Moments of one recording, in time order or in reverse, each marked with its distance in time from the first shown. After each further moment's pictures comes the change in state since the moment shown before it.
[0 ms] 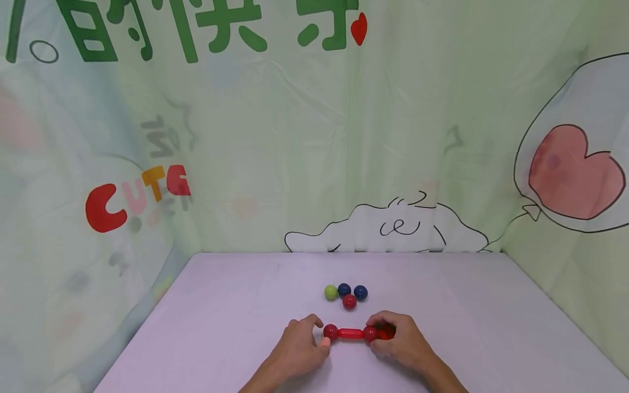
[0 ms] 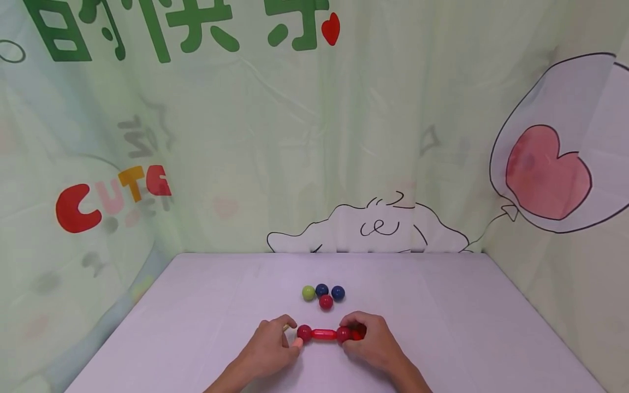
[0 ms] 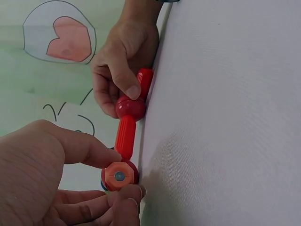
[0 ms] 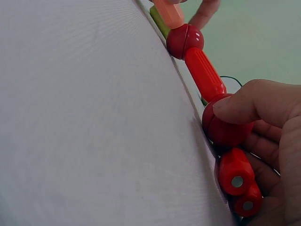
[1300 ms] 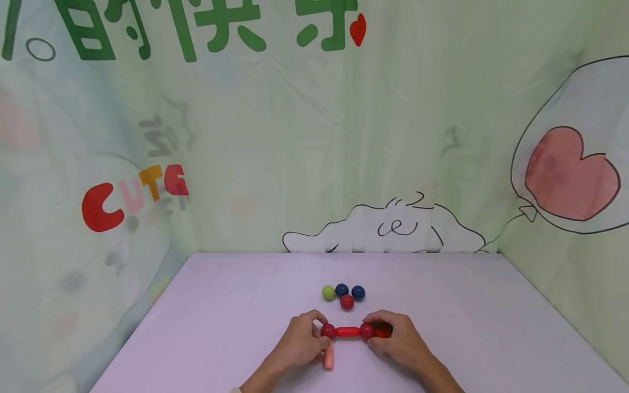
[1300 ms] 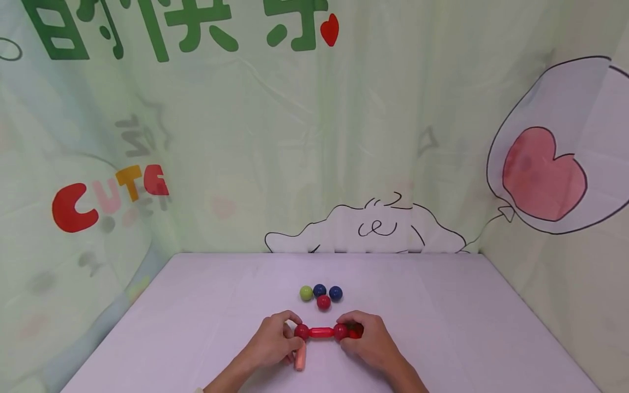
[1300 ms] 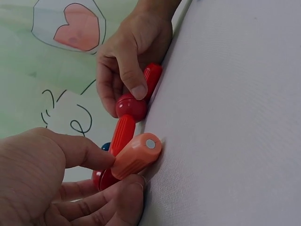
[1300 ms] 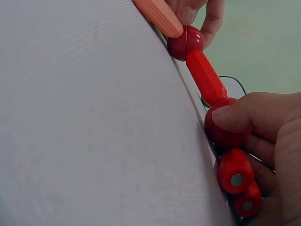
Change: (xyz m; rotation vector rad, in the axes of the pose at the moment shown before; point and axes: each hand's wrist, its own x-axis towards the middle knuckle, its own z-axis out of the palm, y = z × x) left_hand 0.015 -0.007 0.005 -0.279 -0.058 0.068; right_hand 0.001 0.000 0.000 -0.018 0.025 -0.013
